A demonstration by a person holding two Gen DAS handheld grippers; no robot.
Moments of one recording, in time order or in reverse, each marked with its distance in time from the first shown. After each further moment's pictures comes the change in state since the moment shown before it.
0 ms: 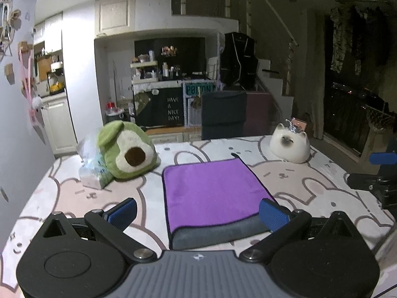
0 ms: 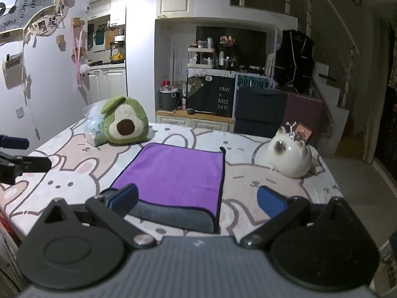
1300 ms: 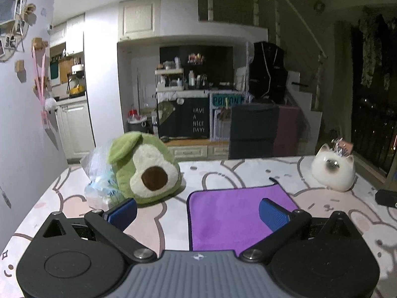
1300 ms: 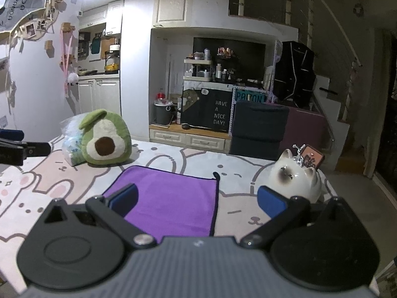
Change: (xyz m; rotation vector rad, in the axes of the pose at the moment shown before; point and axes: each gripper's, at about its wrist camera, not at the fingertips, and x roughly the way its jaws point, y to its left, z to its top) left arm 0.115 0.040 0.030 -0.053 -0.044 0.111; right arm 0.073 -0.008 0.021 -0.004 -0.066 -0.031
